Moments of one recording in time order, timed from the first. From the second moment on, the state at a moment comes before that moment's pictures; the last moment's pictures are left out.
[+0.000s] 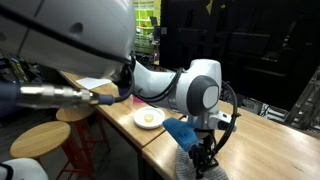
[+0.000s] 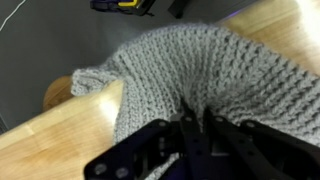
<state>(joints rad) -0.41 -0.30 -0.24 -2.50 -0.40 2.04 0.48</state>
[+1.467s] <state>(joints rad) -0.27 -0.37 -0.09 -2.58 -0.41 2.01 0.40</state>
